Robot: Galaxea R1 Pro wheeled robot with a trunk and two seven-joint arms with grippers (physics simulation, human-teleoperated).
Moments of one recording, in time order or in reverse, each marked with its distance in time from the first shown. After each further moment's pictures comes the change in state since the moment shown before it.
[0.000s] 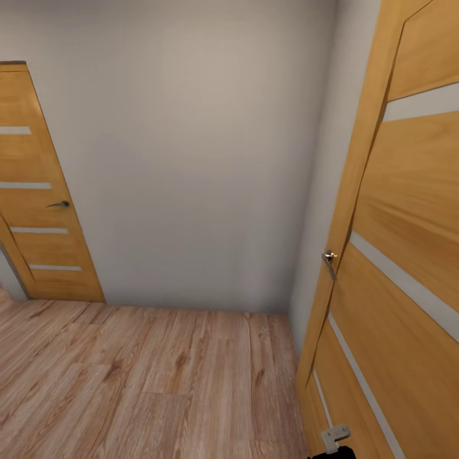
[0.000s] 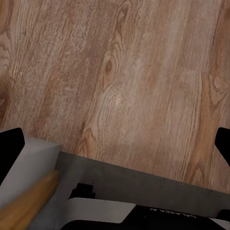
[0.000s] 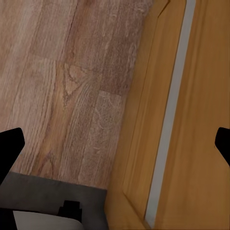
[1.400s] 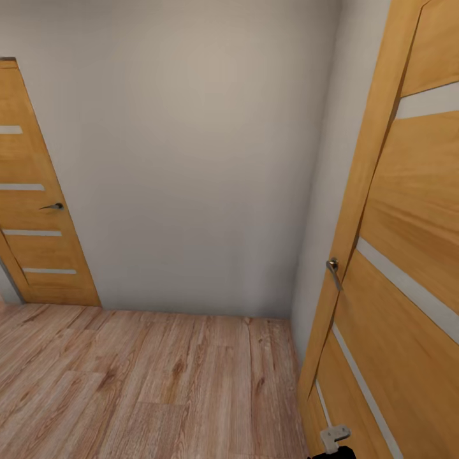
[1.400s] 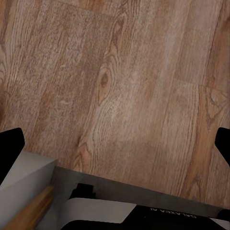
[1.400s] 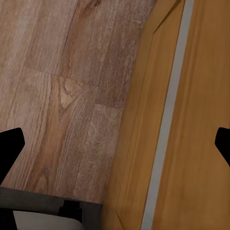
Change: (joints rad) left arm 0.000 0.001 0.000 0.000 0.000 0.000 0.000; right arm 0.000 0.000 0.000 0.000 0.000 0.000 0.000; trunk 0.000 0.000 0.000
